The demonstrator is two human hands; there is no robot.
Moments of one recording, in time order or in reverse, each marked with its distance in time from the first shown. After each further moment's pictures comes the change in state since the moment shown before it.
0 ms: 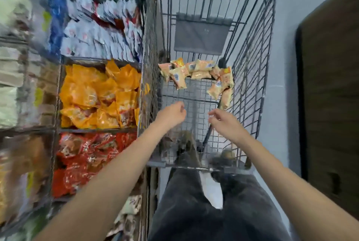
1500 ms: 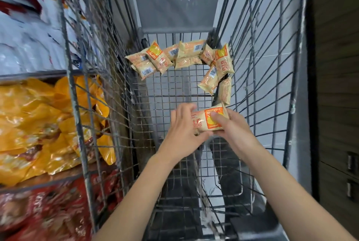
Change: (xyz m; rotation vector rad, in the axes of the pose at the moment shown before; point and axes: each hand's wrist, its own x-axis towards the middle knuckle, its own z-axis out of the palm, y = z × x) left_hand 0.066 0.025 0.064 -0.221 0.104 0.261; right_hand 0.089 0.049 0.005 0.986 0.112 0.379
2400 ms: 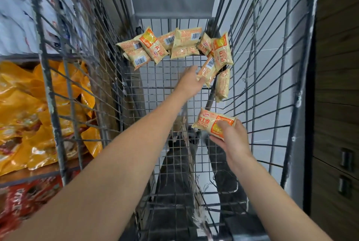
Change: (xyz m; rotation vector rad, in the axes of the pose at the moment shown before) left_hand 0.151 -0.018 0.032 -0.044 -0.048 -0.217; right_hand 0.003 0.041 -0.001 0.172 0.358 0.131
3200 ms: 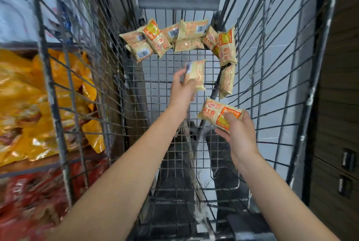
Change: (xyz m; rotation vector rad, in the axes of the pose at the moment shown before) left_hand -0.075 -0.004 -0.012 -0.881 0.172 -0.261; right_hand -0.005 -0.005 0.000 0.003 -0.004 -0.115
